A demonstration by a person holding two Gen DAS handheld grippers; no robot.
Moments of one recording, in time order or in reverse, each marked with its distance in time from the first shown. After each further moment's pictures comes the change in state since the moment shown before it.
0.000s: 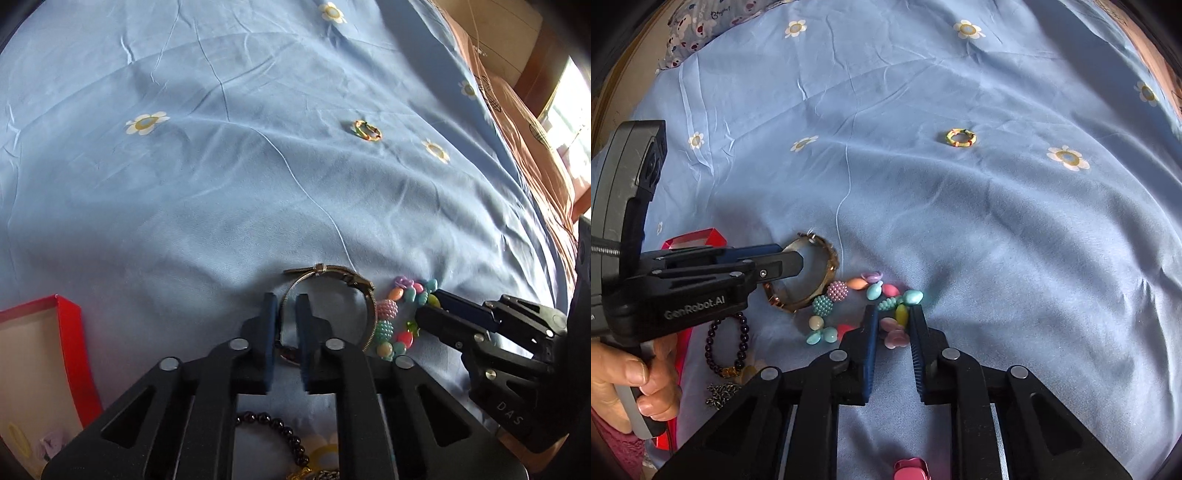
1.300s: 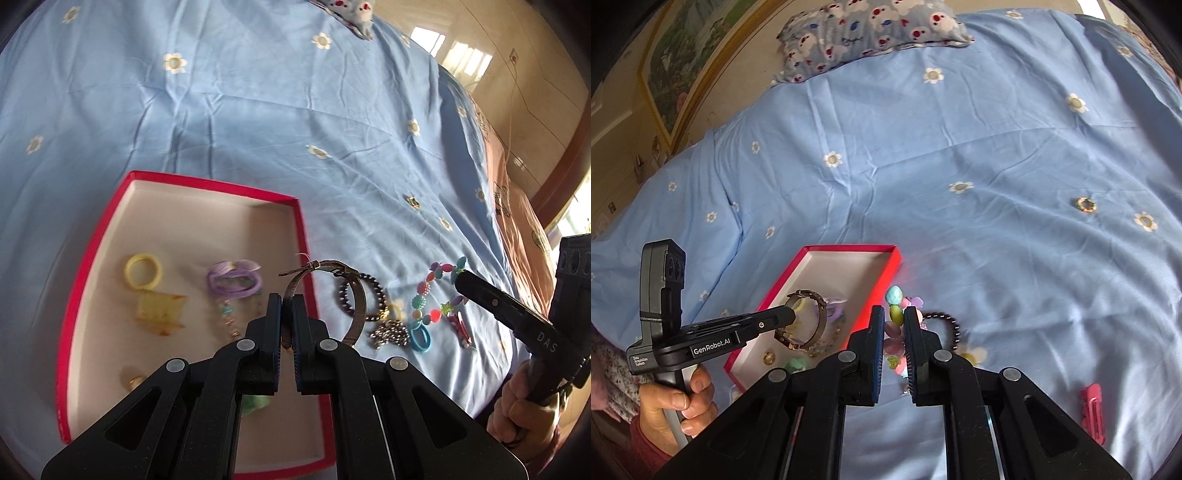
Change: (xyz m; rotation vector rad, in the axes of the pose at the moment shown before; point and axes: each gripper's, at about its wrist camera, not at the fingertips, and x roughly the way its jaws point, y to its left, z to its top) left arm -0.174 0.114 -0.151 -0.366 -0.244 0.039; right arm -0.087 0.124 -0.019 -0.123 -0.145 0.307
